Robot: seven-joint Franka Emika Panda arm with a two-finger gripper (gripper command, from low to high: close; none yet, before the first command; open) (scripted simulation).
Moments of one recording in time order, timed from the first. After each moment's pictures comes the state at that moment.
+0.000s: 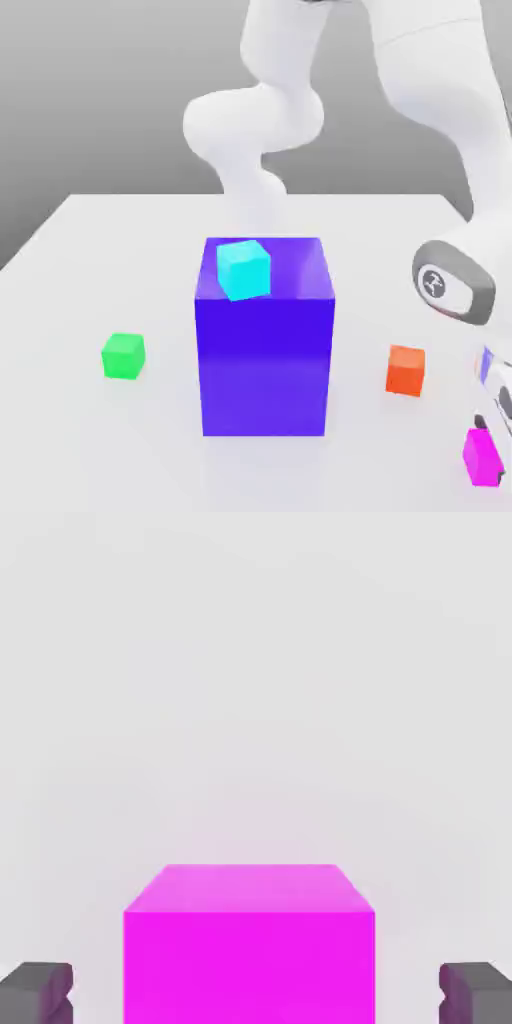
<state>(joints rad) 0.53 0.51 0.05 -2.28 -0.07 2.79 -0.07</state>
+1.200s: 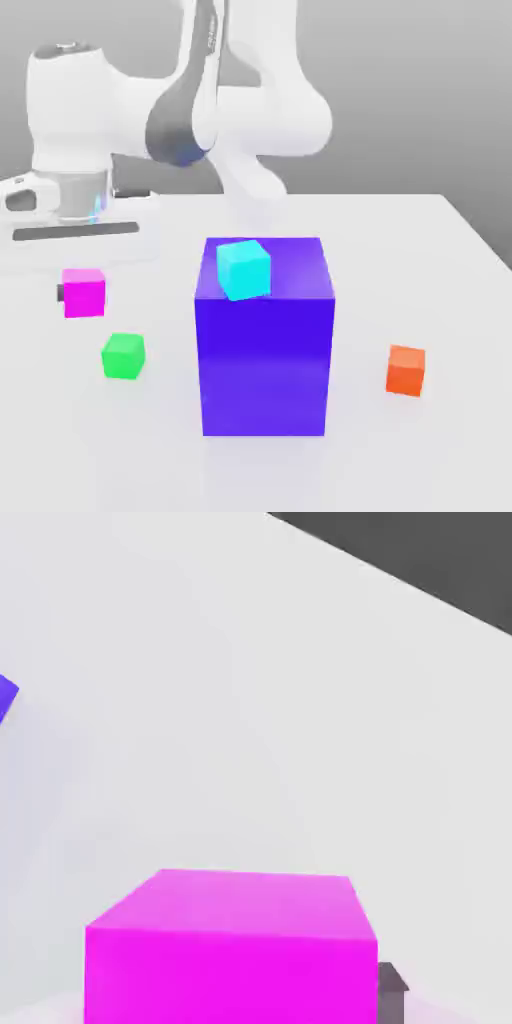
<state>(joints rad) -0.32 -0.32 -0.43 -2.92 -0.27 2.67 -0.05</state>
